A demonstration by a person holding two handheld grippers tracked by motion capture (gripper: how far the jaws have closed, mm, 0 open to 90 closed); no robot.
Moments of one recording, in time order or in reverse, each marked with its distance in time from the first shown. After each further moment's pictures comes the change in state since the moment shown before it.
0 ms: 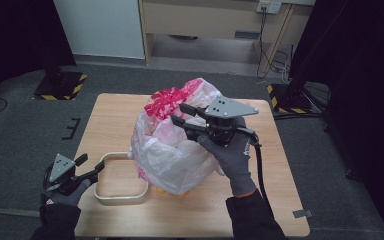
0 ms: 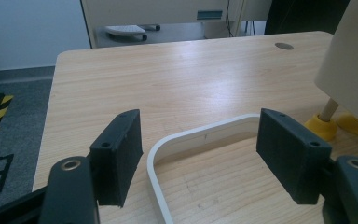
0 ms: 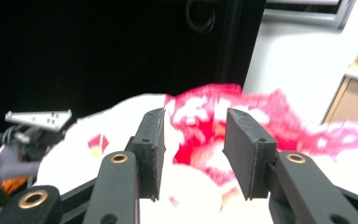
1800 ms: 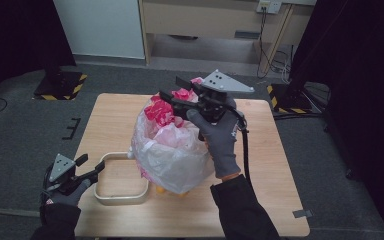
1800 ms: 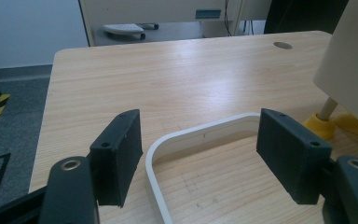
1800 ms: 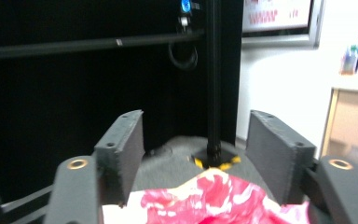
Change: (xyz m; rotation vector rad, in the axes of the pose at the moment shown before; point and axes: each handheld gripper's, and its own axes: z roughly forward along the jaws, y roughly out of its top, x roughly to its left) left arm 0.001 -0.001 0.001 0.004 -0.006 -0.004; right arm -0.012 0.033 0.034 -0.143 -0.064 0.146
